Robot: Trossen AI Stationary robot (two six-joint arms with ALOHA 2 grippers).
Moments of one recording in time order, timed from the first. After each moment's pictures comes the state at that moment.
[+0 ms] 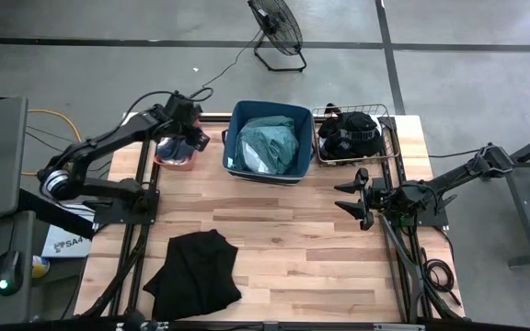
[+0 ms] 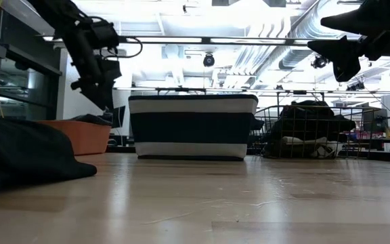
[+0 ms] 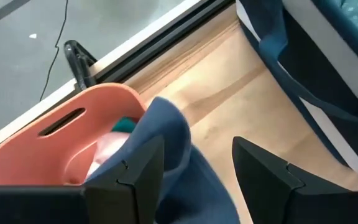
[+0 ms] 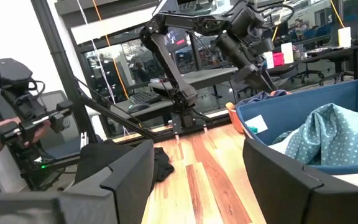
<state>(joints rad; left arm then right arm) 0.84 1.18 0.87 -0.60 -0.09 -0.03 0.36 0.52 0.01 0.66 0.44 0.20</state>
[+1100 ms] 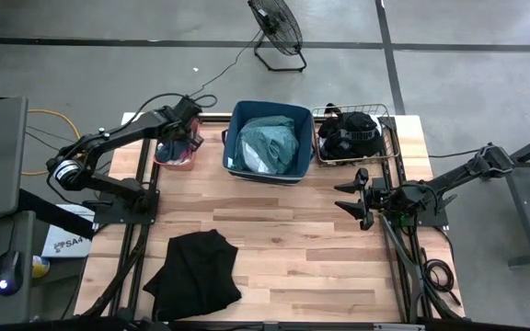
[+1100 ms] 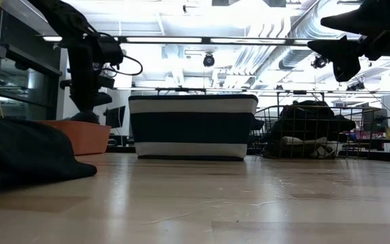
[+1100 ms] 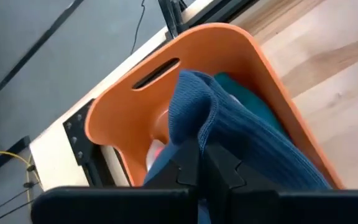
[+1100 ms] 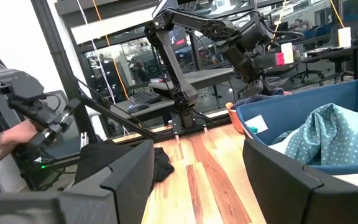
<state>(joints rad) 0.85 1.30 0.87 -0.68 -0.46 -0.02 0.36 0.52 0.00 0.66 0.44 0.20</state>
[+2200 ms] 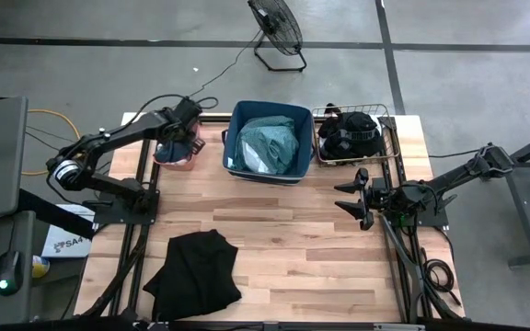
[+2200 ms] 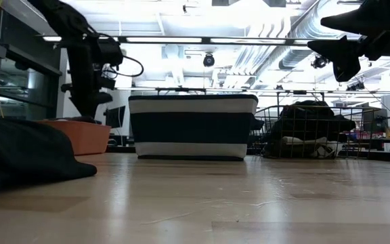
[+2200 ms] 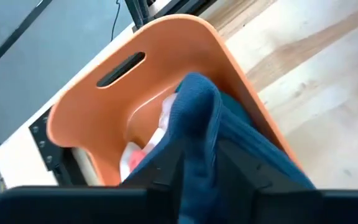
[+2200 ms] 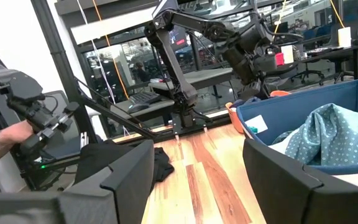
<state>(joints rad) 0.84 1.30 0.85 -0.66 -0.36 -0.01 0.36 0.52 0.01 0.66 0.44 0.20</state>
